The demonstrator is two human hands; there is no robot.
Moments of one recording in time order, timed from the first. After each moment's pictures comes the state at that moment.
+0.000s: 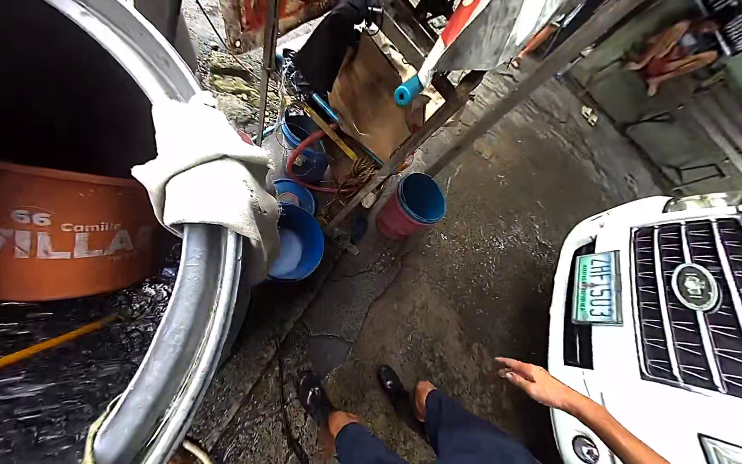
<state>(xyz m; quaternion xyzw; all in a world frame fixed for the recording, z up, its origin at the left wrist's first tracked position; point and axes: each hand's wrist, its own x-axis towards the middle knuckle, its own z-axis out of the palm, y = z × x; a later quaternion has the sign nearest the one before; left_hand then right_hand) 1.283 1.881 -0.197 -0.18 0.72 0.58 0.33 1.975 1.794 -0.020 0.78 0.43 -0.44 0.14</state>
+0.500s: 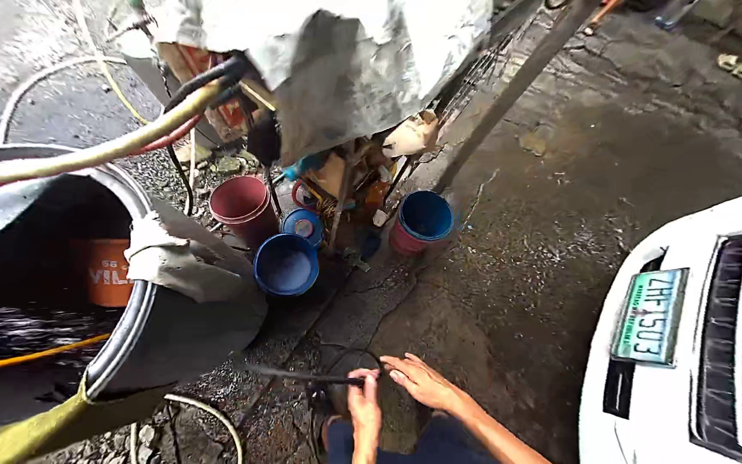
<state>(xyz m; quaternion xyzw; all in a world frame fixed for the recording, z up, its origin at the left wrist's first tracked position) 1.742 1.825 -0.028 0.29 0.60 0.49 0.56 1.919 1.876 0.007 0.51 0.69 -0.52 -0.02</state>
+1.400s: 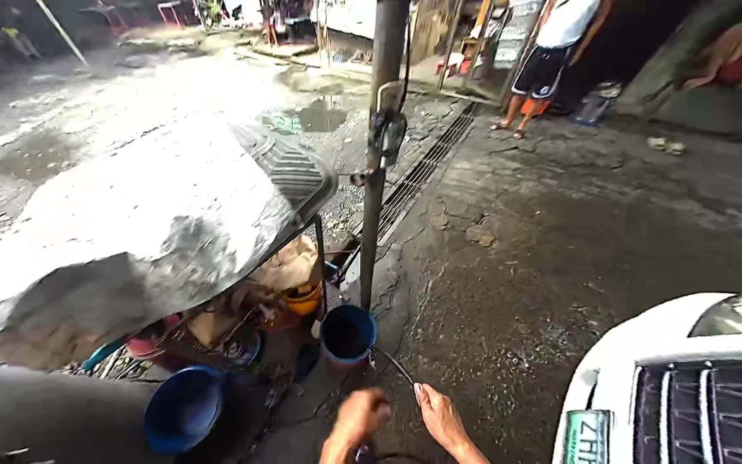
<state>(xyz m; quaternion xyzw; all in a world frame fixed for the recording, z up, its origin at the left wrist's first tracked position) 2.222 2.130 0.095 0.76 0.47 0.03 0.45 2.434 2.075 0.091 0.76 0.51 -0.35 -0.20</state>
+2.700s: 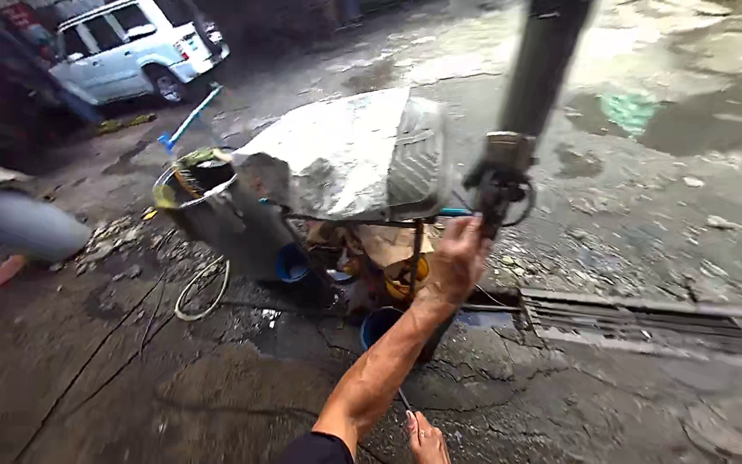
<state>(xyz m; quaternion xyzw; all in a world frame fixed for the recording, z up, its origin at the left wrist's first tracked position) 2.490 2.476 0.304 0.51 0.68 0.50 -0.20 2.689 2.294 0.068 0.37 0.84 -0.41 0.01</state>
